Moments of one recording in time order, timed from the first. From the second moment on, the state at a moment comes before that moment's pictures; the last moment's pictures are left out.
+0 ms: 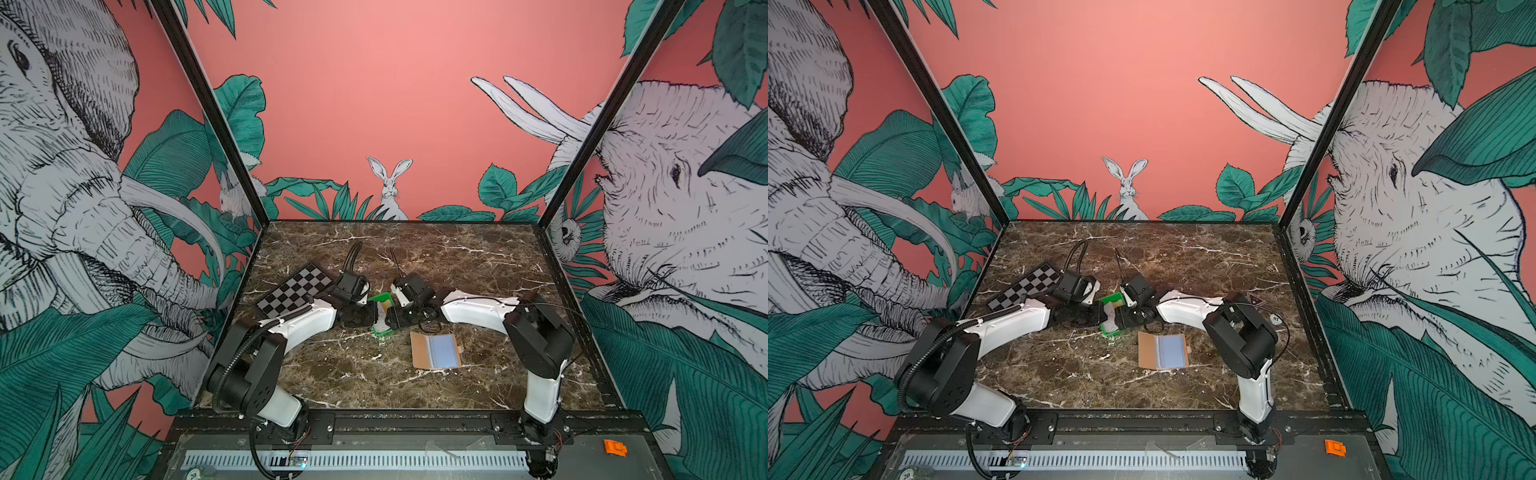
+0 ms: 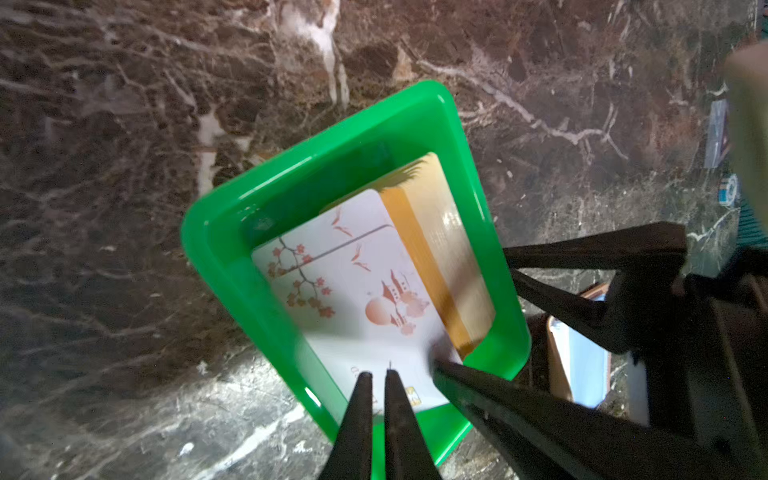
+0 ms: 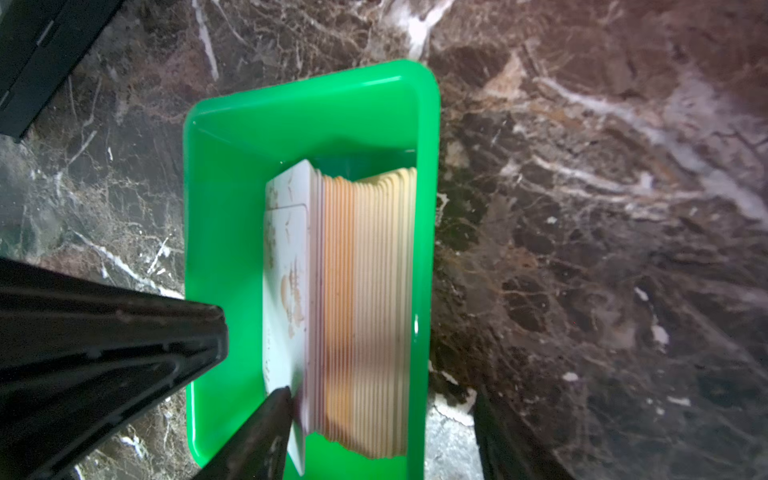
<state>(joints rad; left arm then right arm) -0.52 1.51 0.81 -0.34 0.30 -0.51 0.82 1.90 1.20 -0.31 -0.19 0.46</state>
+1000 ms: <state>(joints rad) -0.52 1.57 0.80 -0.28 0.31 -0.51 0.78 1.87 1.20 -0.29 -0.19 0.47</state>
